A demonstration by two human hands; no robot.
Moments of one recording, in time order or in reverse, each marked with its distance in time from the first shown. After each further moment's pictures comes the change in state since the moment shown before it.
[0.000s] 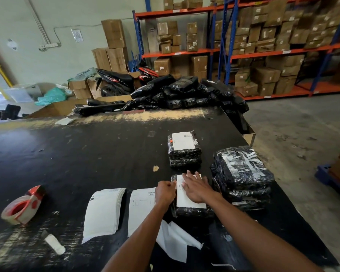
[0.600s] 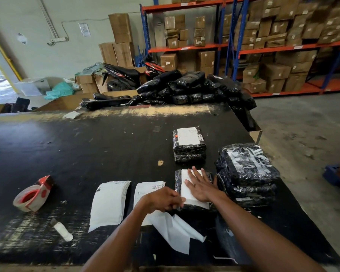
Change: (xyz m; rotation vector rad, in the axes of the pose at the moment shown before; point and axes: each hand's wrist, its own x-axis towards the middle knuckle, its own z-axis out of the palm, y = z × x) left_hand -0.042 0.000 -0.063 0.153 -0.748 0.085; right_hand 0.005 0.012 0.018 0.021 -0.045 0.029
